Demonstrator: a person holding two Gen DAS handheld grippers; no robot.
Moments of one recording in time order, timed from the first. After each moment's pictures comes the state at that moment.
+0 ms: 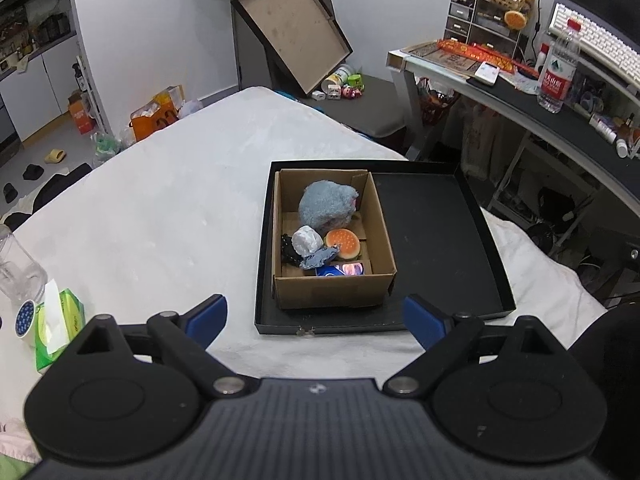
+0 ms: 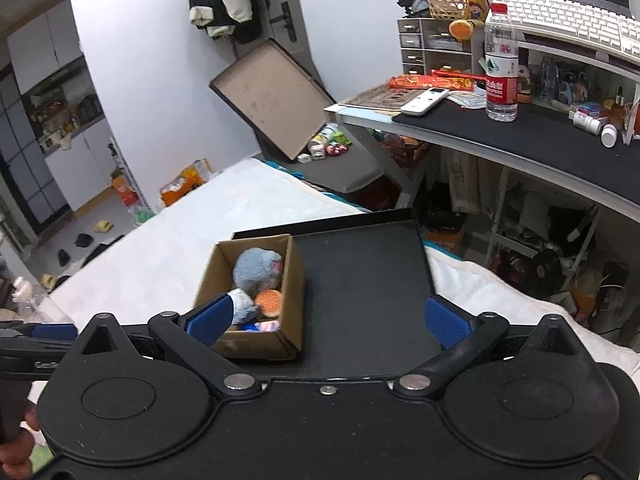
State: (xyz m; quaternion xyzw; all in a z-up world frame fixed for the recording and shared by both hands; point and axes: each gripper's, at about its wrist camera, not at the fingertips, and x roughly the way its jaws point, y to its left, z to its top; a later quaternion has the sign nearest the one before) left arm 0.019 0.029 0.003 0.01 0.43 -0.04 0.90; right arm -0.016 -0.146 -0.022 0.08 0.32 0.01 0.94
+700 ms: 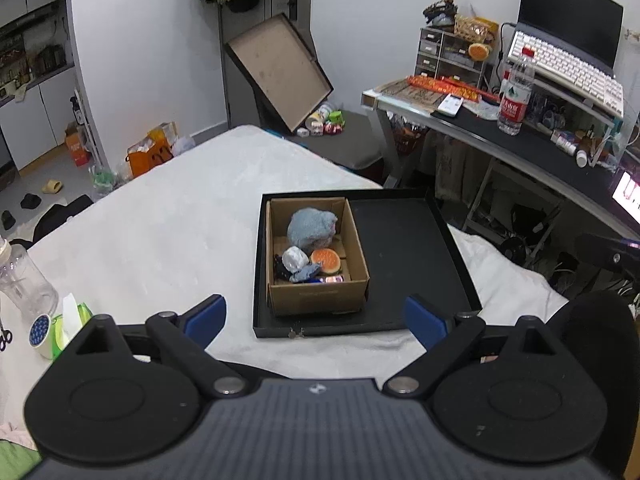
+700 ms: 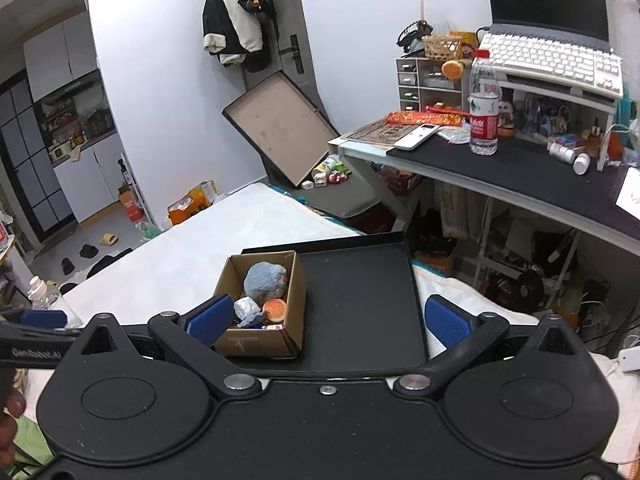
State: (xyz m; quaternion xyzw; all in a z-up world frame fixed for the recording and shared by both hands) left arm -0.051 0.031 0.052 0.01 0.38 -0.06 0.92; right arm -0.077 -0.146 0.010 0.06 0.28 0.00 0.96
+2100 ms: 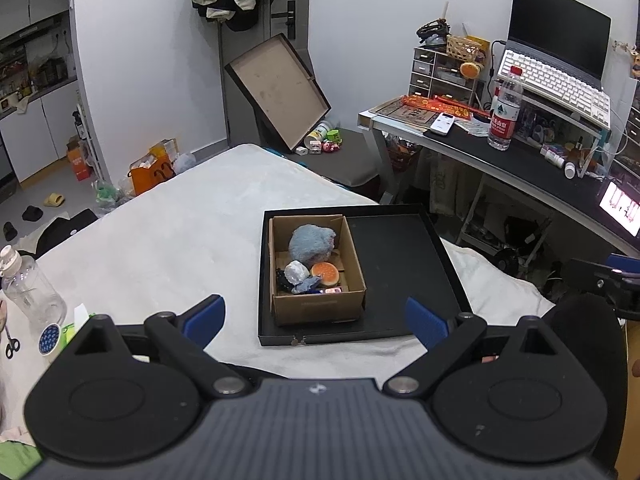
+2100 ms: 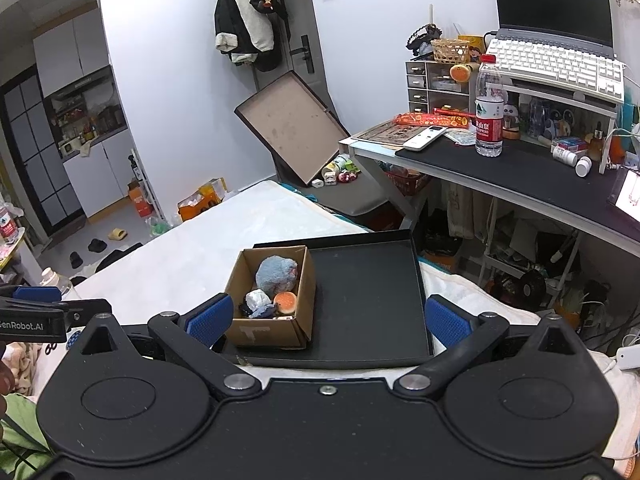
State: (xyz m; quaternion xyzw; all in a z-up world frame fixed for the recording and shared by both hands) left arm -0.075 0.037 0.074 0.02 0.35 -0.07 0.93; right arm -0.096 -0.138 0.015 0.05 0.28 0.02 0.96
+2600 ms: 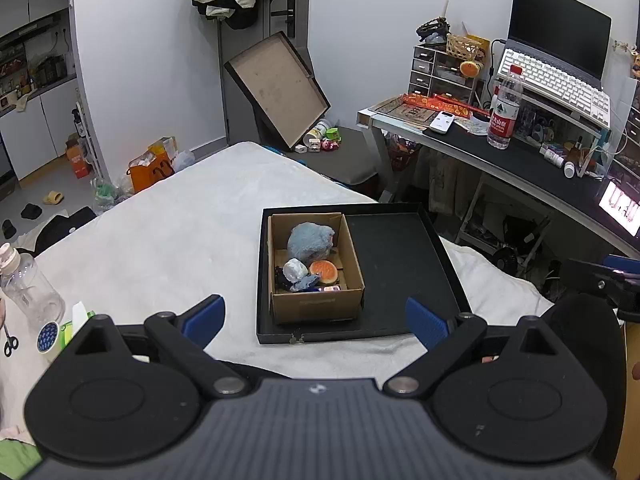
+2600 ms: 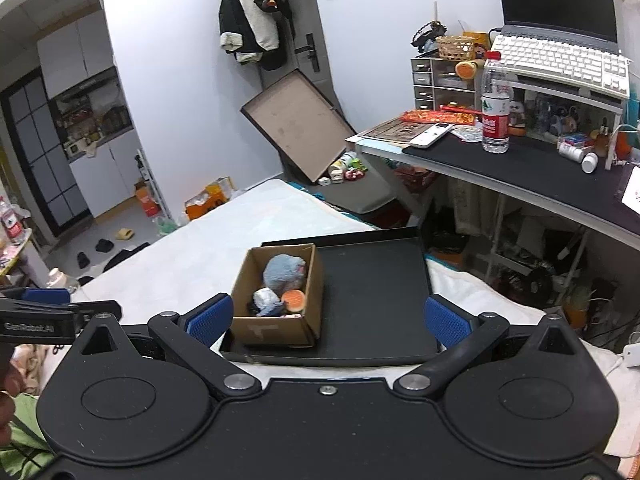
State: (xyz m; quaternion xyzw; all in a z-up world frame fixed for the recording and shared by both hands) left arm -0.075 0.040 0.072 0.01 0.36 -0.07 0.93; right arm -0.099 -0.138 0.015 0.06 0.28 0.03 0.96
